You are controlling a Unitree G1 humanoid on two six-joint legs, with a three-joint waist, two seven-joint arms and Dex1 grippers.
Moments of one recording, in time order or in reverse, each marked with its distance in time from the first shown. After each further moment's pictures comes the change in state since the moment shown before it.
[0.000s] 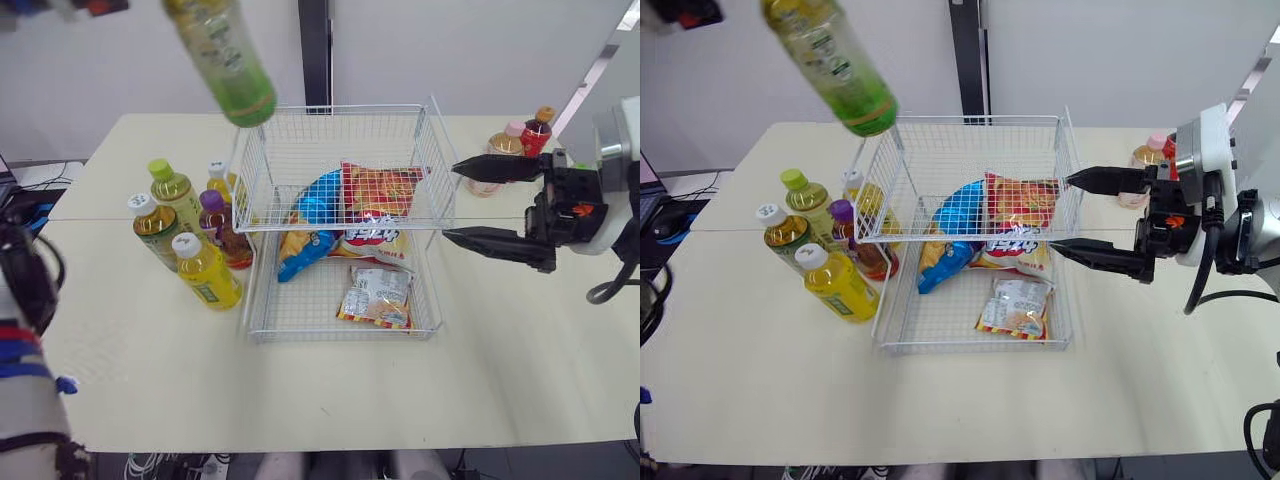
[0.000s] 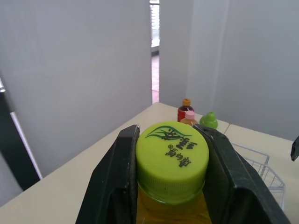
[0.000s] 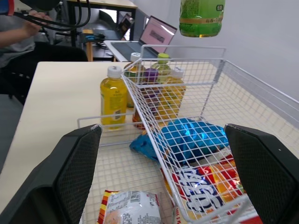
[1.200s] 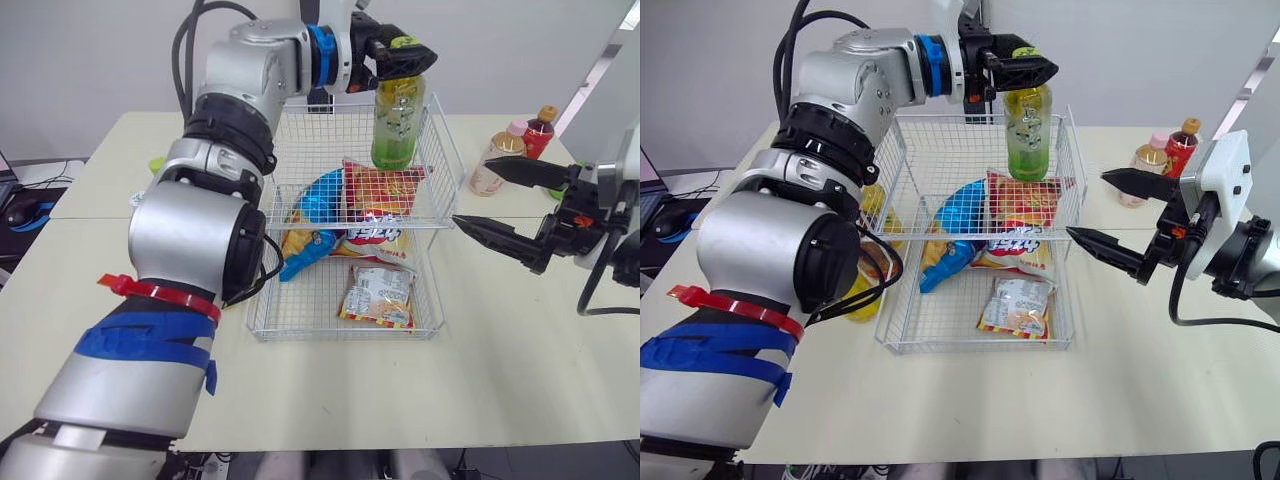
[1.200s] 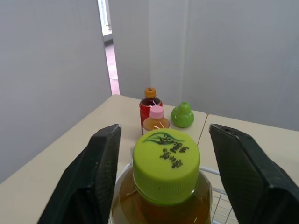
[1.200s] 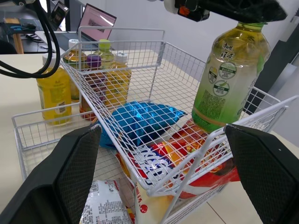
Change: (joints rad) left arm -0.112 -0.619 0.092 0.566 0.383 -0.525 0.107; right arm 0.153 0.008 -0.062 -0.120 -0.013 -0.034 -0.264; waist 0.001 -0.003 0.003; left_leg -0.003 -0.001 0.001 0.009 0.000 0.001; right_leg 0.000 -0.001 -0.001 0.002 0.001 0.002
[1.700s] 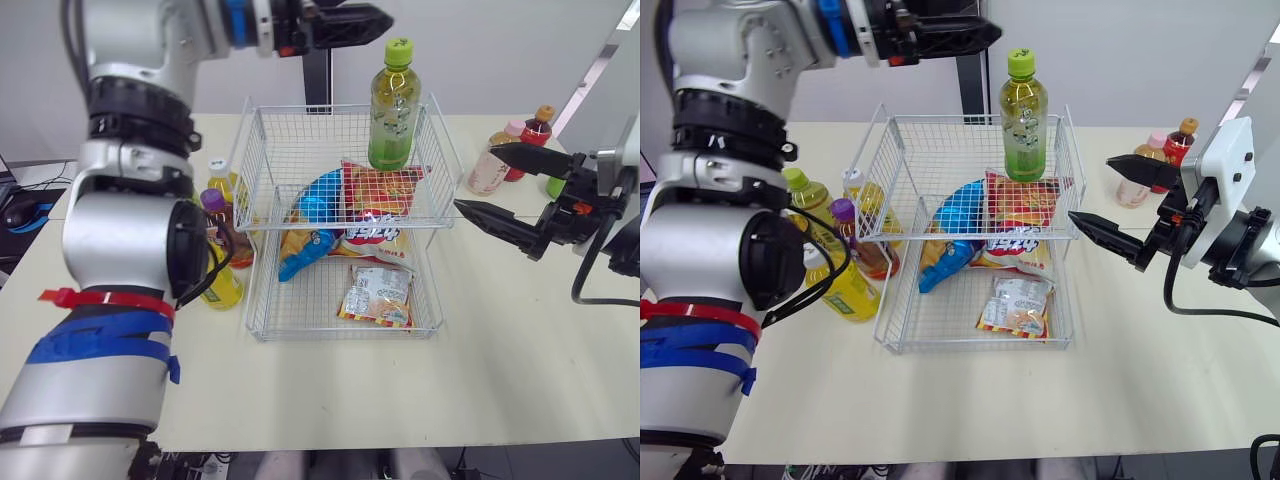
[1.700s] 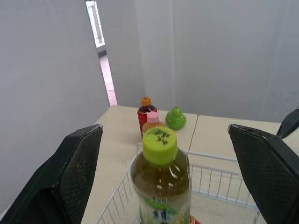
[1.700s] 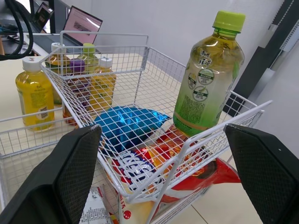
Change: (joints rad) left arm 0.182 0.283 0.016 -0.481 -0.062 0.324 -0.207; right arm -0.045 0.003 0.017 0.045 -0.039 -0.024 -0.035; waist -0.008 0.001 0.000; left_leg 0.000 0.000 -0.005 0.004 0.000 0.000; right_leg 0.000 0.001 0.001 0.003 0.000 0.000
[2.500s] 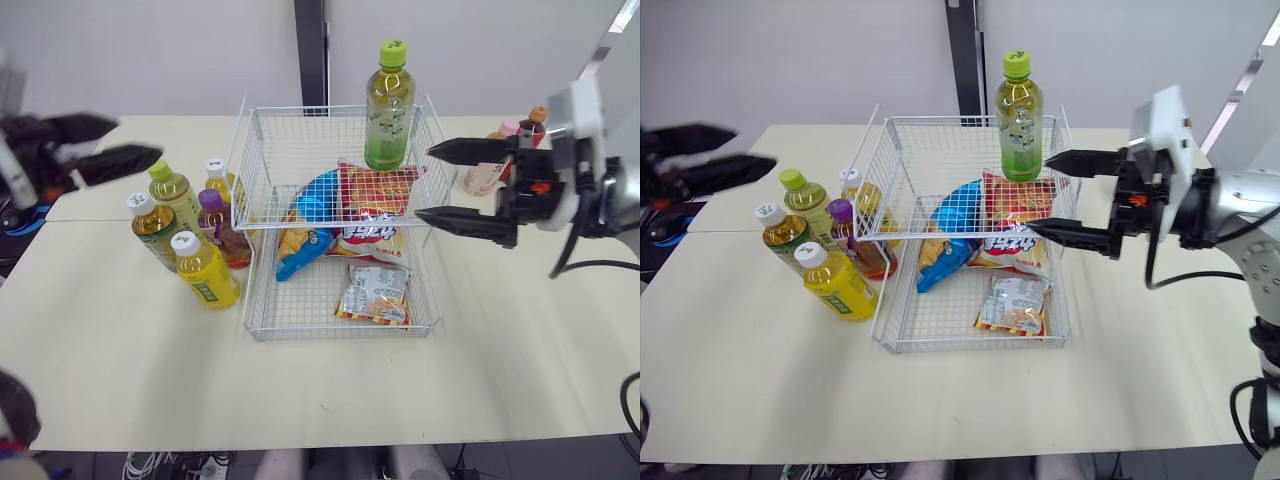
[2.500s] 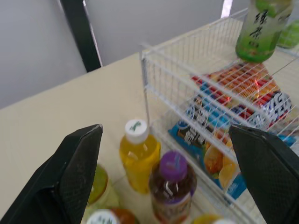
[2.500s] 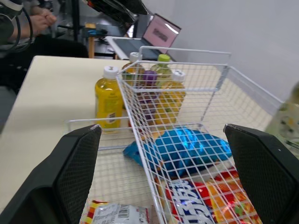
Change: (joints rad) left arm 1.102 0.572 0.628 -0.820 -0.212 0.419 0.142; right arm -0.335 0.054 0.327 0.229 -0.049 -0.025 0.350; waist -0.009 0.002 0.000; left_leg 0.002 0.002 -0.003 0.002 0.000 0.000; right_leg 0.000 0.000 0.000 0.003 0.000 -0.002
